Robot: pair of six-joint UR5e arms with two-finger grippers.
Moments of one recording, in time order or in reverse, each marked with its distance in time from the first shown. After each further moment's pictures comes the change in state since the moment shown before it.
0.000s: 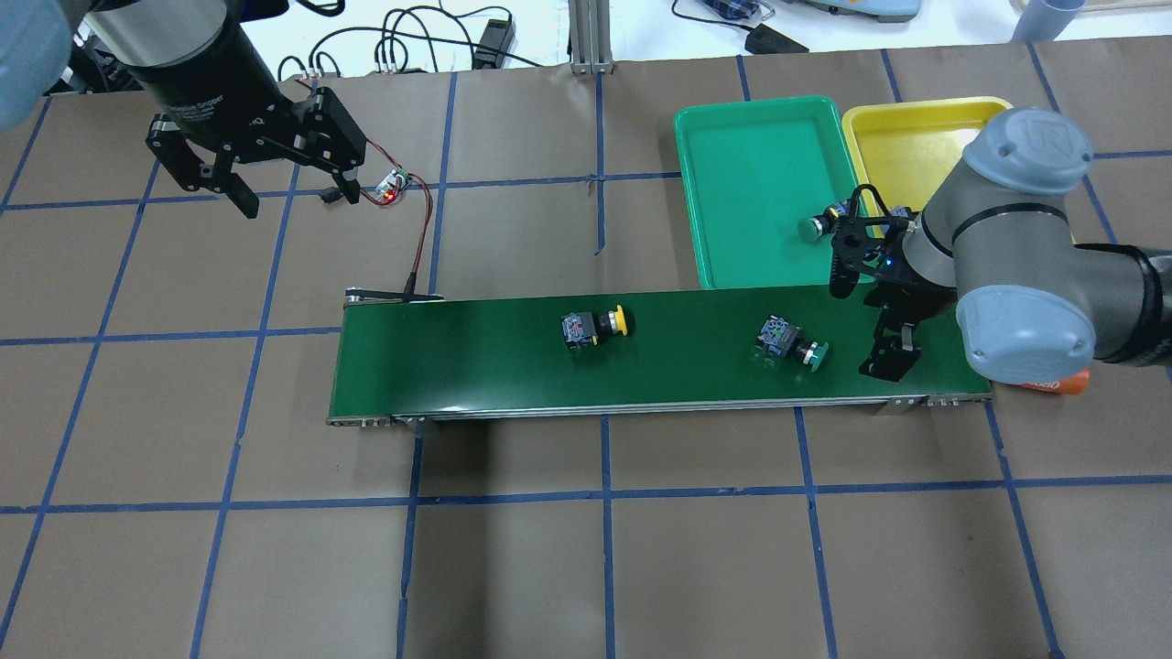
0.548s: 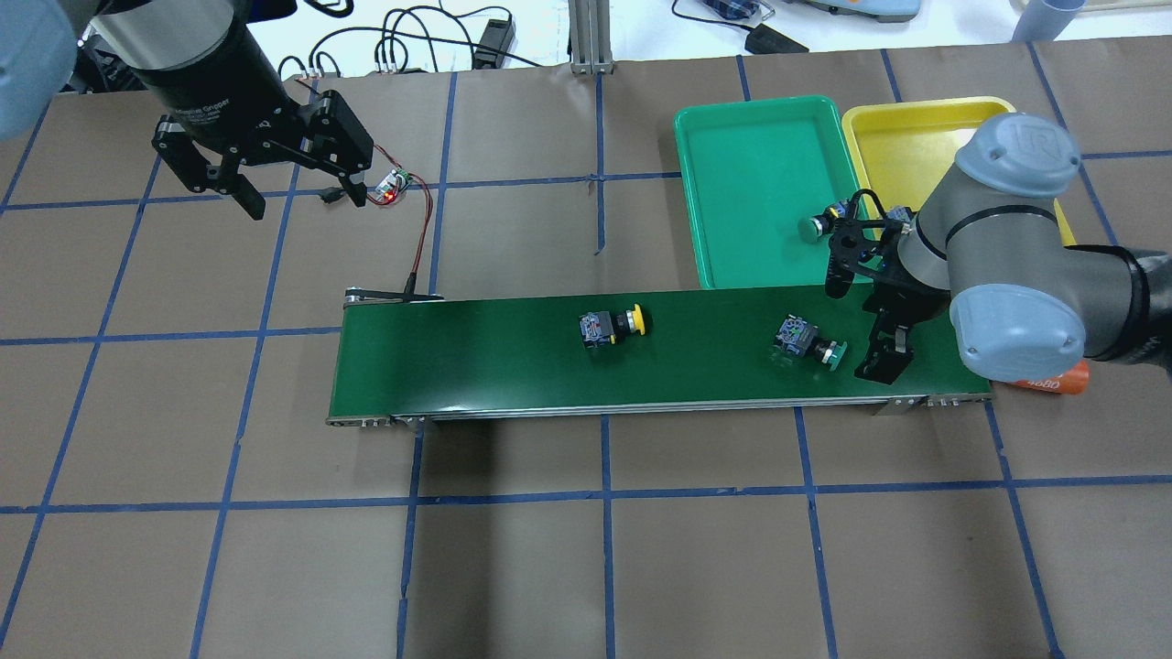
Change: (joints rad) left arm -0.013 0.006 -0.008 0.007 0.000 0.006; right arm 0.000 0.028 -0.002 -0.003 -0.004 0.061
